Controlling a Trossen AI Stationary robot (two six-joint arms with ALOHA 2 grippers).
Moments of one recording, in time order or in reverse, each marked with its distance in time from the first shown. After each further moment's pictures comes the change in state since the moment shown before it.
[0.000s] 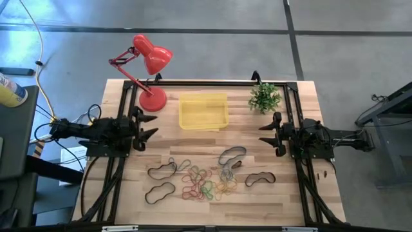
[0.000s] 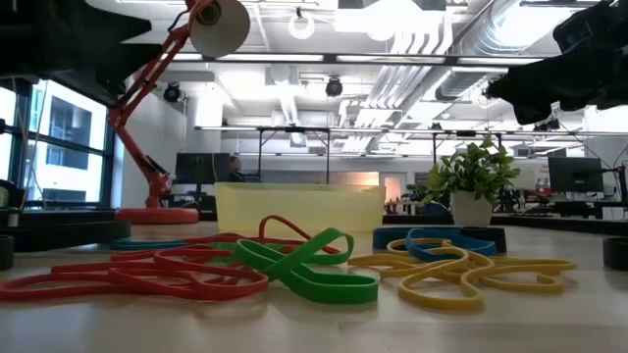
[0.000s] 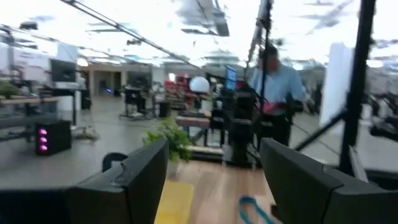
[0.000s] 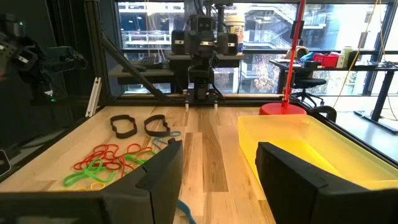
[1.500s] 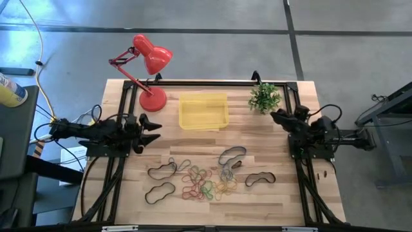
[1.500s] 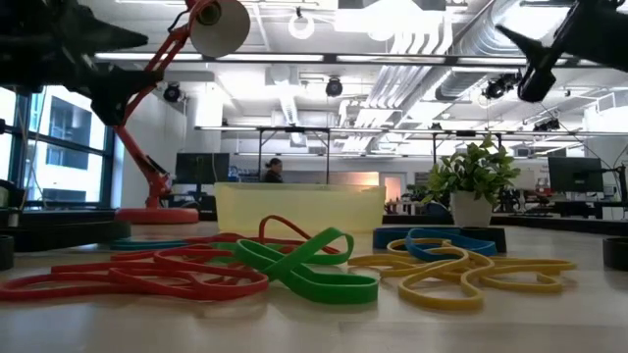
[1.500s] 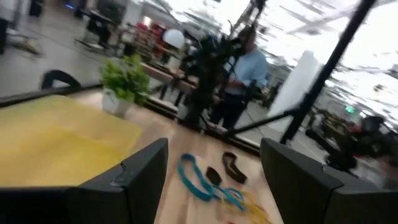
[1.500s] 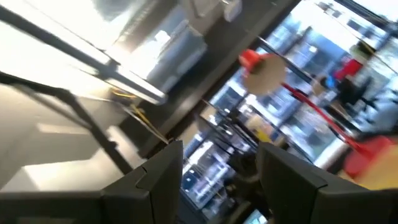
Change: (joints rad) left arm 0.000 0.009 0.000 -0.174 0.133 -0.439; right arm 0.027 0.045 0.007 0.554 0.219 0.791
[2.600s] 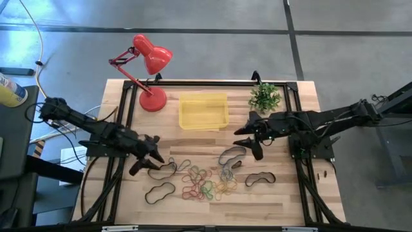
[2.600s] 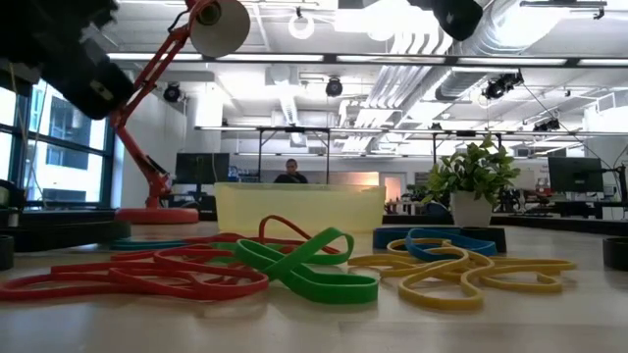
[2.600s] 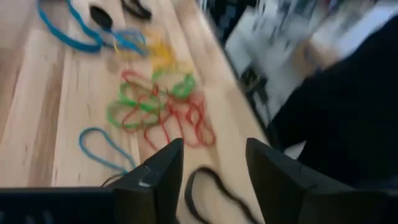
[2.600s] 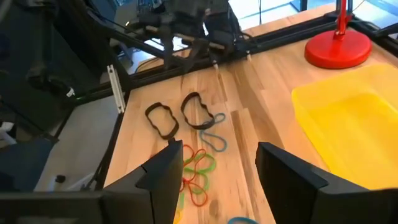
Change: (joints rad) left arm -0.215 0.677 0.354 -0.256 0.389 0.008; right arm 0.192 0.999 0.898 -0.816 -0.090 -0.417
